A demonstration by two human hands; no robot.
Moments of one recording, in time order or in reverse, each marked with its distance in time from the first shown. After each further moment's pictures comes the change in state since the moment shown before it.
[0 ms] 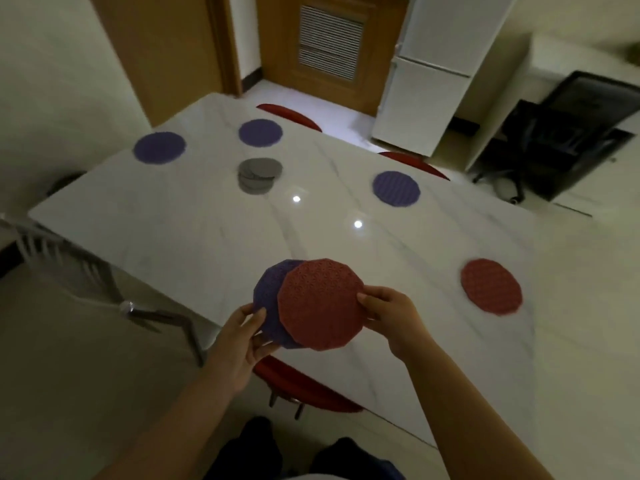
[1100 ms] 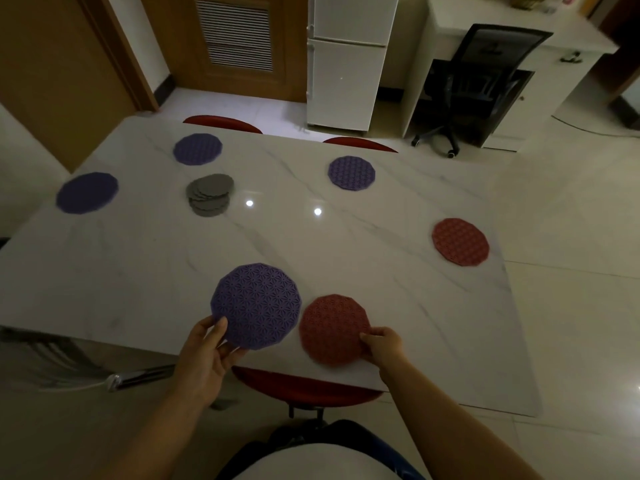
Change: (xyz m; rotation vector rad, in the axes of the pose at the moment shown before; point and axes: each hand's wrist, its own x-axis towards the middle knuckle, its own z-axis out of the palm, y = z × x) left_hand 0.041 0.064 -0.040 0.112 0.002 -0.054; right_hand 0.035 0.130 0.010 0.111 0.553 0.275
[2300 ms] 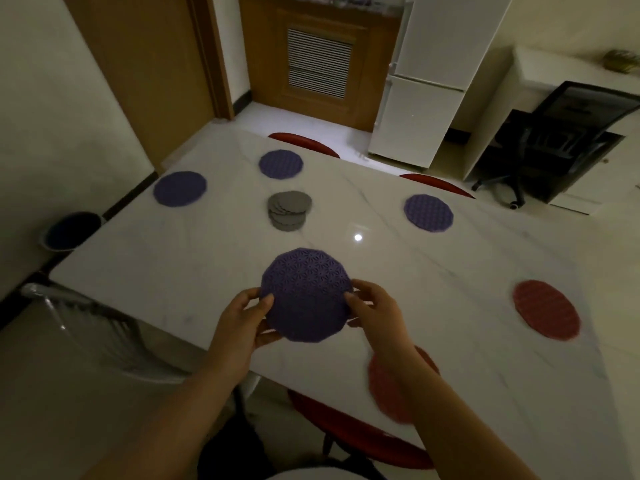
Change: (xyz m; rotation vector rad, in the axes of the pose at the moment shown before) left_hand 0.022 0.082 -0.029 0.106 -0.042 0.174; right_hand -0.115 -0.122 0.144 -0.241 -0.393 -0.594
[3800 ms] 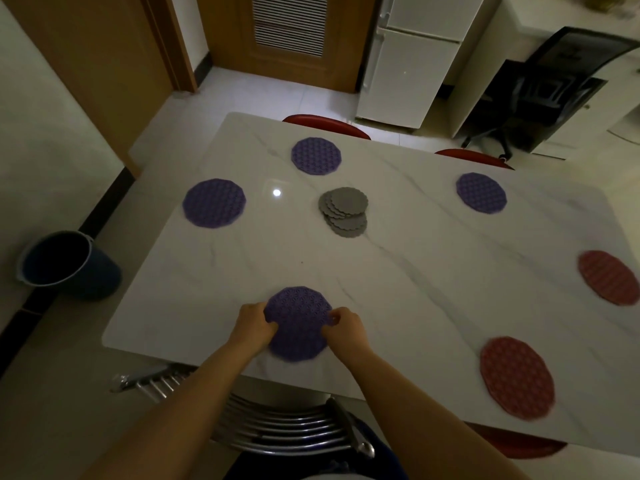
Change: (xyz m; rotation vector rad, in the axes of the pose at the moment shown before) left_hand 0.182 0.061 -0.192 1.139 -0.252 0.004; right_hand 0.083 0.024 0.273 -0.442 0.057 0.389
